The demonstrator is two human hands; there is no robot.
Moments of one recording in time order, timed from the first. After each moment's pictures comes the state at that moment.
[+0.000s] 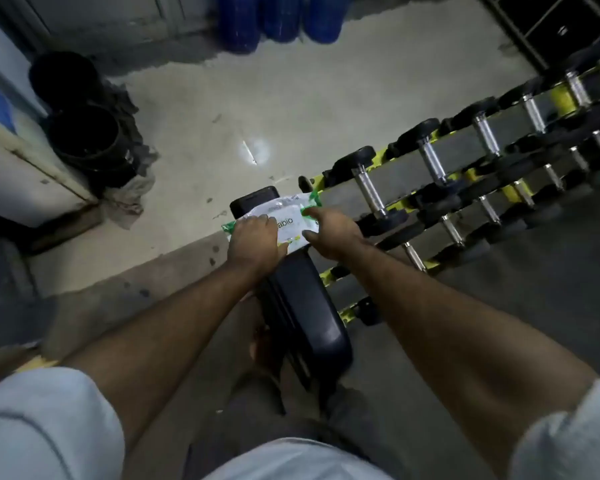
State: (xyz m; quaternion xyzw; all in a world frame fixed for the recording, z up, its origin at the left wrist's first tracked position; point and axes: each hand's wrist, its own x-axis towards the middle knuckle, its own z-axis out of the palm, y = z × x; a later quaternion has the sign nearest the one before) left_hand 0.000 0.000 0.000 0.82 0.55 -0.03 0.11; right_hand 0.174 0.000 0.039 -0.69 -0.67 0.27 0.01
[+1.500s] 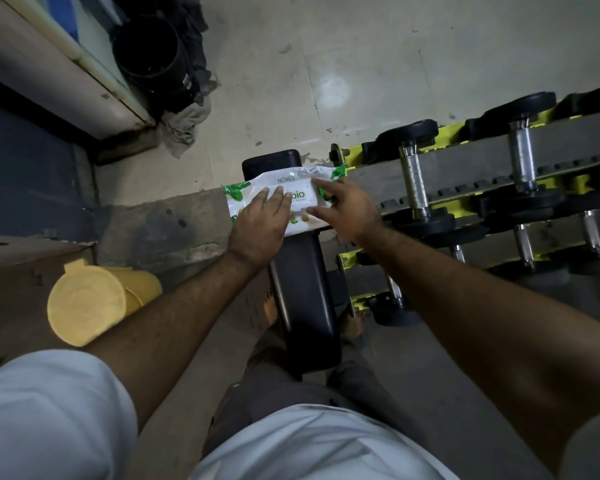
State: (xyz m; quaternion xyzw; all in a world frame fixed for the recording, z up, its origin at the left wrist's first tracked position) left_hand 0.024 -0.006 -0.069 0.81 0.59 0.07 -0.01; right_hand 0.224 0.052 -0.039 -0.57 -0.71 0.40 0.12
